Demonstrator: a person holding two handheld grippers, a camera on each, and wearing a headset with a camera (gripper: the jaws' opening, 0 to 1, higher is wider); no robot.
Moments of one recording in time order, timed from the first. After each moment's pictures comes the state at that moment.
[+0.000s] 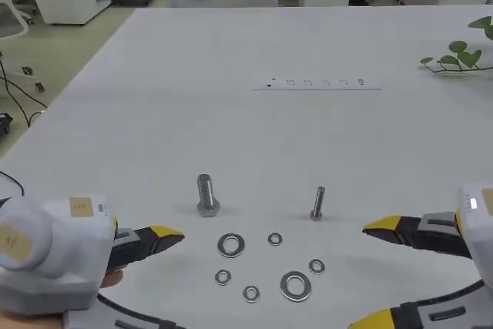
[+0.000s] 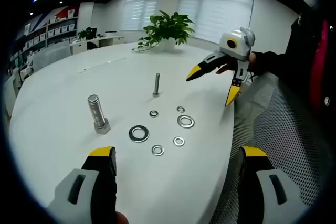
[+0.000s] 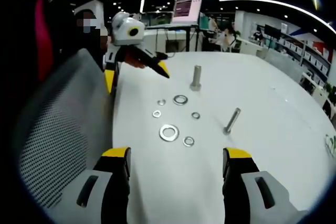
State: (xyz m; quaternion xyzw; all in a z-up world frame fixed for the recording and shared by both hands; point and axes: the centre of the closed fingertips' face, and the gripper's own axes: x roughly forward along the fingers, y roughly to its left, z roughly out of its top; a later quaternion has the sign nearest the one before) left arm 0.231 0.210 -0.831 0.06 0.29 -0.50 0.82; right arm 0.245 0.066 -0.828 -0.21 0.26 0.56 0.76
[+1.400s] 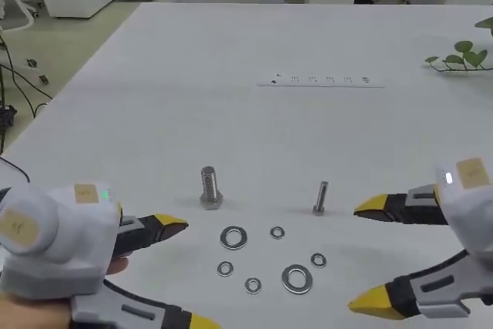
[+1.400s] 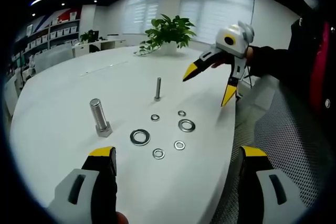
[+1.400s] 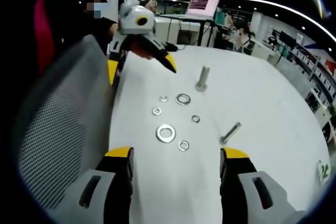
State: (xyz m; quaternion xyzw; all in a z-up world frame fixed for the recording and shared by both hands) left arm 0.233 0.208 -0.826 0.06 0.28 -0.49 0.82; right arm 0.254 0.074 -0.820 -0.29 0.26 0.58 0.72
